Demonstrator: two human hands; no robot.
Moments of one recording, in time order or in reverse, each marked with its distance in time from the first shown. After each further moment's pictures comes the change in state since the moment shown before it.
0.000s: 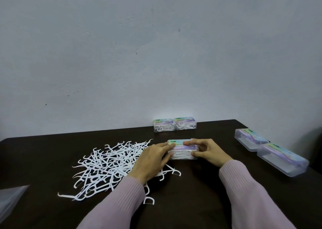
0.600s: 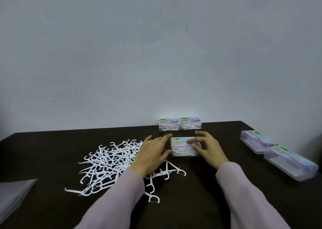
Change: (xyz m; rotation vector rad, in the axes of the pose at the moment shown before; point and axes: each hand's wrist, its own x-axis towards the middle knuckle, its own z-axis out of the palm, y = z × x) left_hand 0.001 -0.010 -0.015 0.126 -0.070 -0.085; right_hand 0.006 -0.010 0.020 -0.363 0.263 -0.056
